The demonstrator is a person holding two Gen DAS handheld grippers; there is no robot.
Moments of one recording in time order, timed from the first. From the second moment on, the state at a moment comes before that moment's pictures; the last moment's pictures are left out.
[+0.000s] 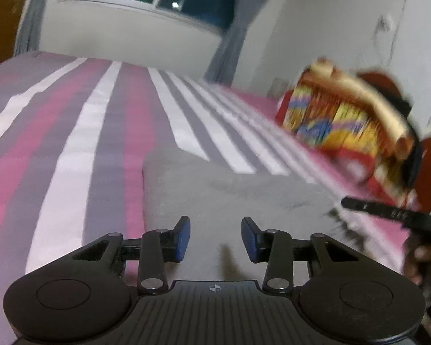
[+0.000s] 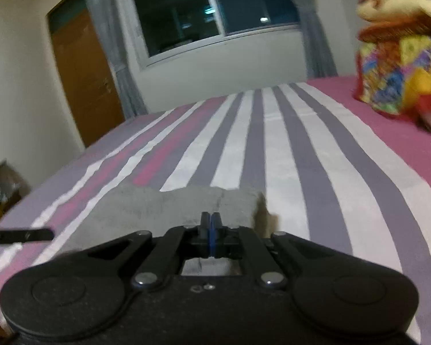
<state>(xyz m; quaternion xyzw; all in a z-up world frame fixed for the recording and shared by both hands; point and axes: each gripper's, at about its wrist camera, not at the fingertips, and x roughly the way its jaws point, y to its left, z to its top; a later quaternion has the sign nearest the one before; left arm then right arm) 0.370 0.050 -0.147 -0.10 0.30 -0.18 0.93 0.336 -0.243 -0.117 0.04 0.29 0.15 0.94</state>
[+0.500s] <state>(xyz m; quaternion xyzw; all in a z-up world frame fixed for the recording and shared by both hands) 0.493 0.012 -0.171 -0.04 0.37 -0.18 0.91 0.417 -0.228 -0.149 -0.03 0.36 0.16 0.92</state>
